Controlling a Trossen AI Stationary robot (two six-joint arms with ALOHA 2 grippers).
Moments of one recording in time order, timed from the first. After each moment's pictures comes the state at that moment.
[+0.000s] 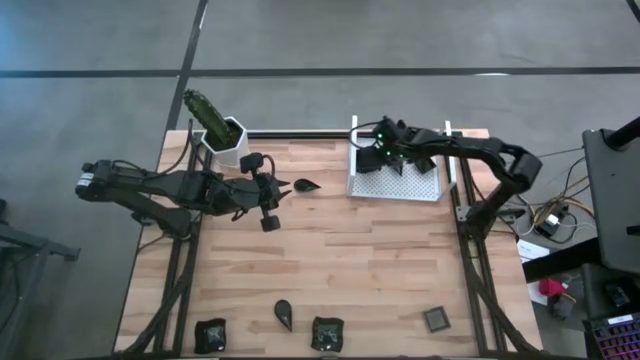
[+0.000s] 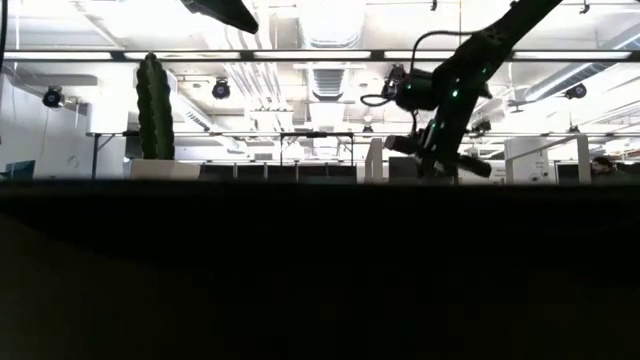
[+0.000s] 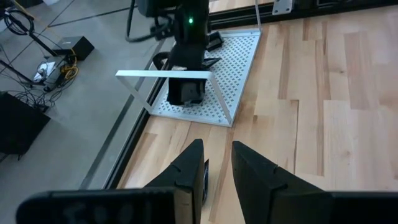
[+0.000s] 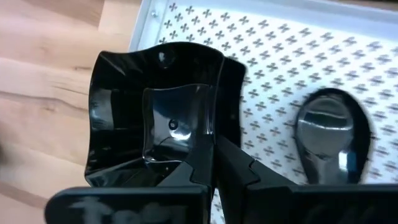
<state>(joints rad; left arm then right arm) -0.15 1.16 1.17 -0.60 -0.57 0.00 -0.63 1.63 1.01 -0.47 0.09 0.77</state>
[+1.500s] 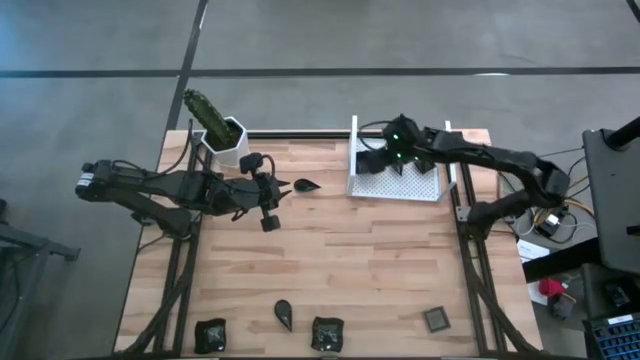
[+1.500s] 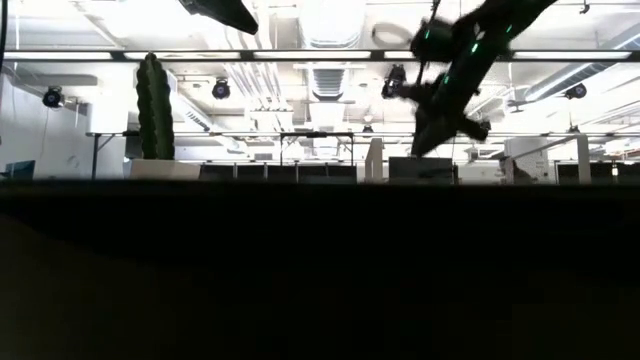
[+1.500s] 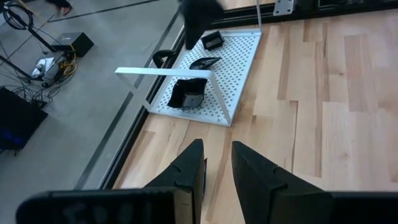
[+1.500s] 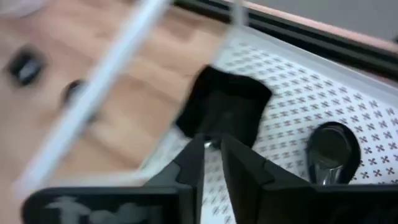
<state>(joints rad) -0.15 1.16 1.17 -0.61 -0.57 -0.03 -0.53 1.37 1.01 -0.54 0.08 0.57</state>
